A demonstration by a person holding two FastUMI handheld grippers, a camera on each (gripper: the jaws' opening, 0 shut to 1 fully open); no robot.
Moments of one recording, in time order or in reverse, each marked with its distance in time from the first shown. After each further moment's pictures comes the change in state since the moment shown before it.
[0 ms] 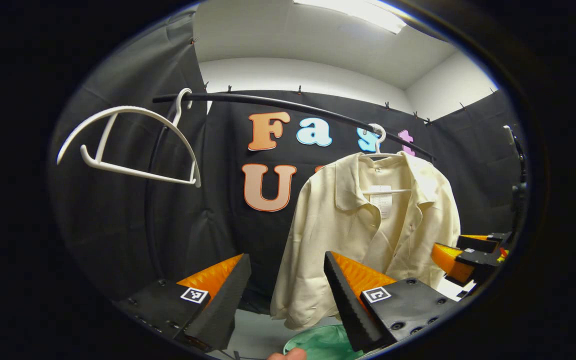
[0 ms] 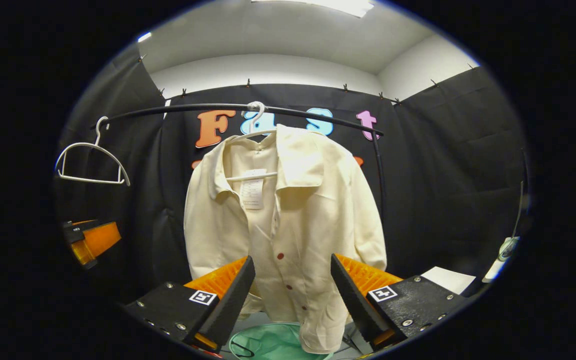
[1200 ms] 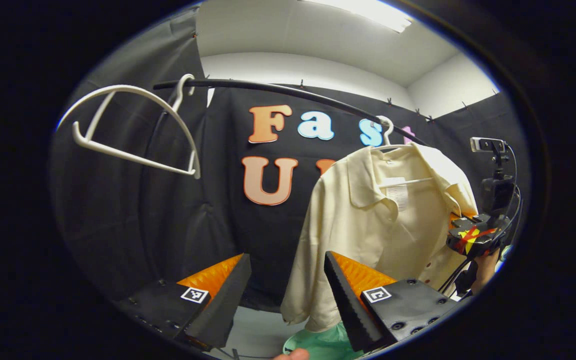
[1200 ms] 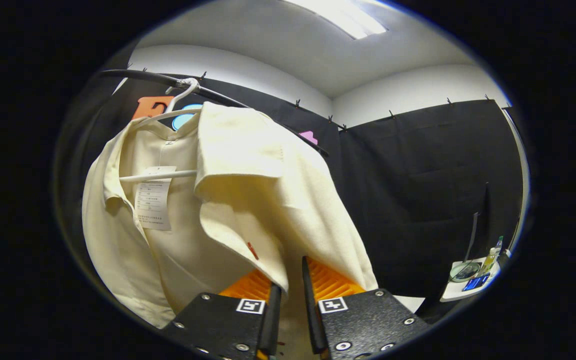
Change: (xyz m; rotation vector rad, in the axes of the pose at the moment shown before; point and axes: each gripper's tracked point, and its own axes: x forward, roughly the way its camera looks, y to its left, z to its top) left arm 0.028 -0.014 -0.020 -0.022 0.031 -0.053; right arm 0.069 -0.119 0.023 -0.165 -0.094 -0.438
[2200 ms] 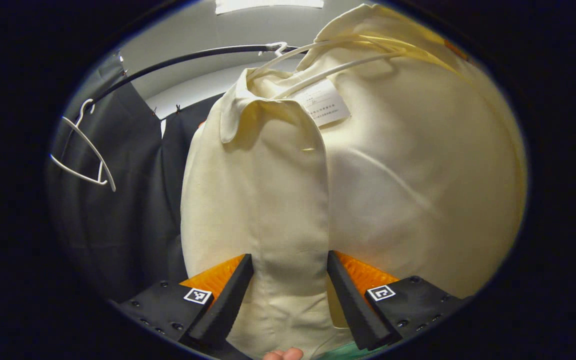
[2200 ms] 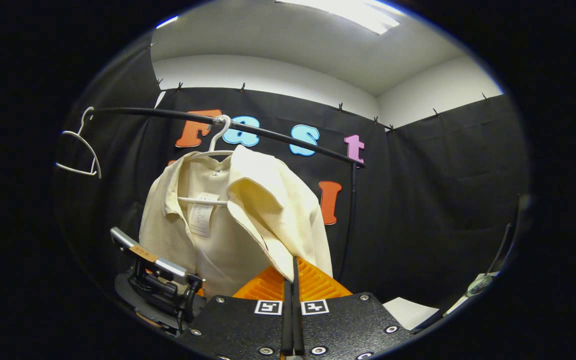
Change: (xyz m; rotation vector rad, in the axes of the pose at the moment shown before) left arm 0.178 -0.117 -0.113 0.364 -0.106 0.098; right arm -0.056 -0.011 0.042 0.036 0.015 0.312
